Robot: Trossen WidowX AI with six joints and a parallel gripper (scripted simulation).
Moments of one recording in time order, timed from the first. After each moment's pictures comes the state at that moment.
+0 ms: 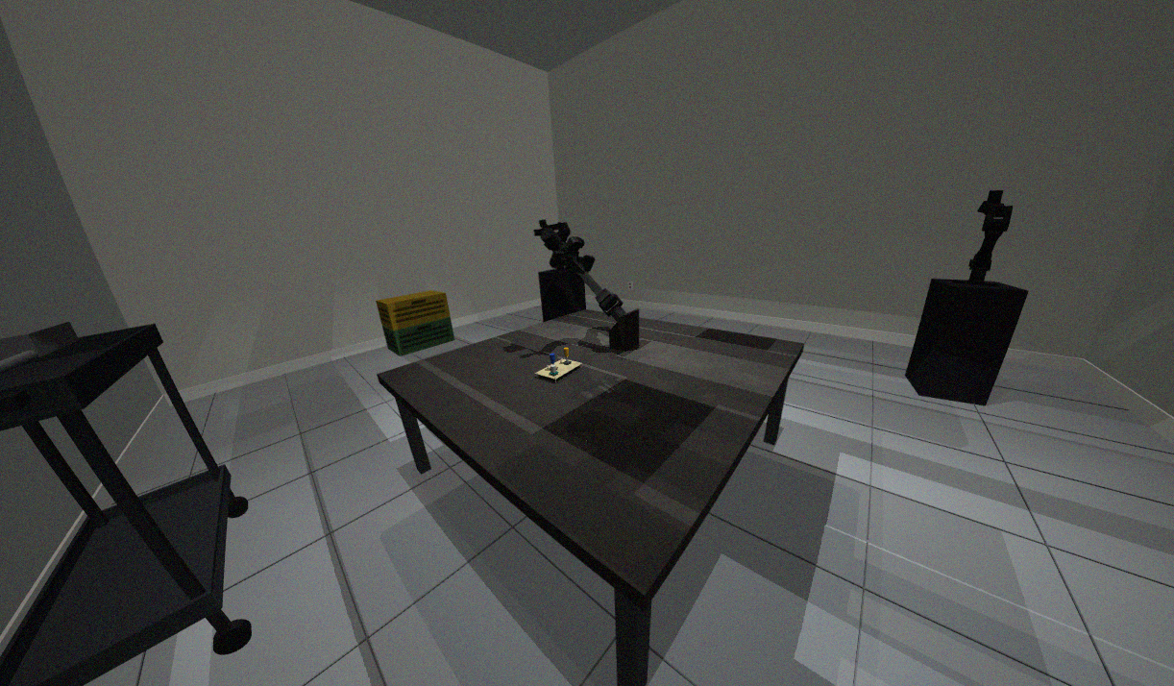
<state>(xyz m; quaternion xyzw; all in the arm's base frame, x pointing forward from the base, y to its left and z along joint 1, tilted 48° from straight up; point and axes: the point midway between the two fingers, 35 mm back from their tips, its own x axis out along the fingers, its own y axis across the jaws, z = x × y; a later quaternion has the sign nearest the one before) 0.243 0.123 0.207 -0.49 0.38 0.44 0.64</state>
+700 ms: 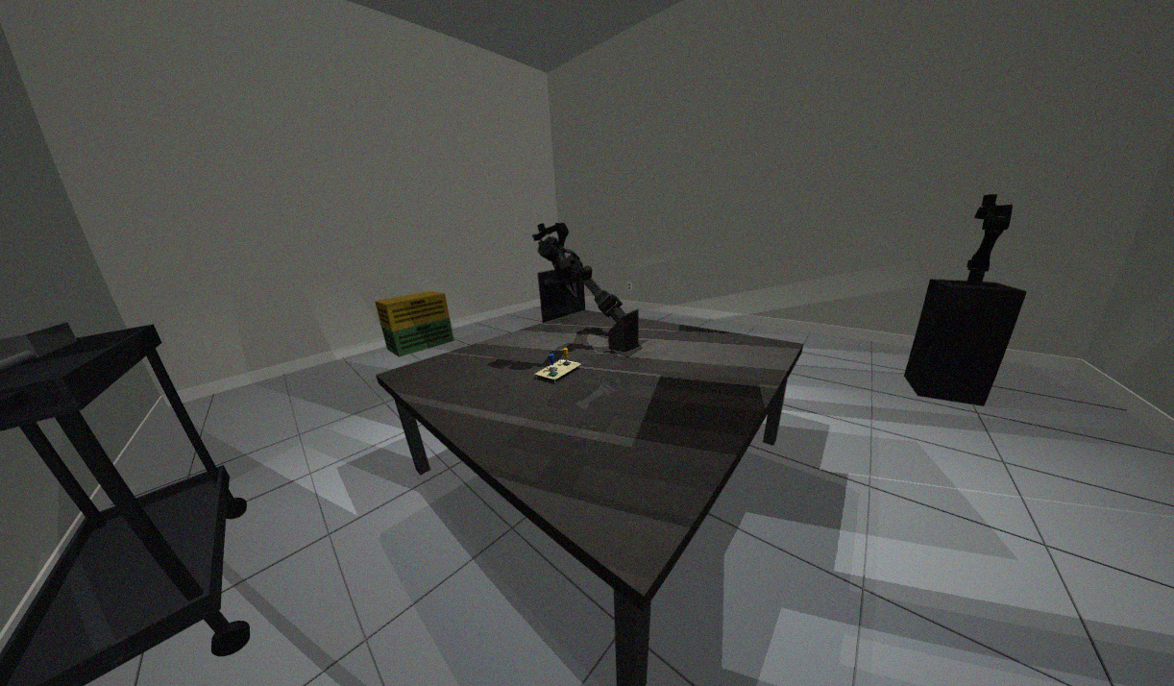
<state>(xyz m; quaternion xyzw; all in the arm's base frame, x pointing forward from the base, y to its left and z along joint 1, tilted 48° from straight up) 0.288 0.068 0.154 -0.37 0.60 0.19 0.68</state>
